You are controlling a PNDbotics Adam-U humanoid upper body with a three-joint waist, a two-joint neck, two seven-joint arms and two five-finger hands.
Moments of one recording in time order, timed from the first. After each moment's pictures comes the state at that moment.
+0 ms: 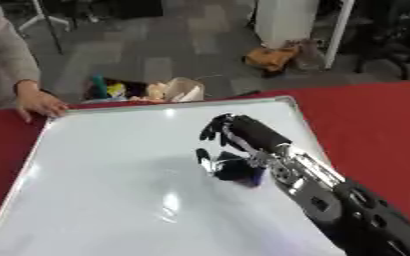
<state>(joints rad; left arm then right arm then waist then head) -0.40 0.39 0.12 -1.73 0.10 -0.03 -0.08 -0.68 -0.47 0.44 -1.53 0.69 0.04 0.20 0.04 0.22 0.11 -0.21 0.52</state>
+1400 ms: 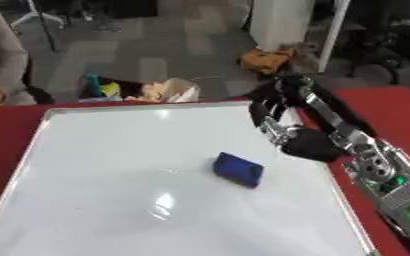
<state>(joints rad) -0.38 0.39 0.13 -1.73 0.10 -0.03 -0.02 -0.46 -0.62 0.20 -1.91 0.16 0.09 0.01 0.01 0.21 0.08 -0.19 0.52</state>
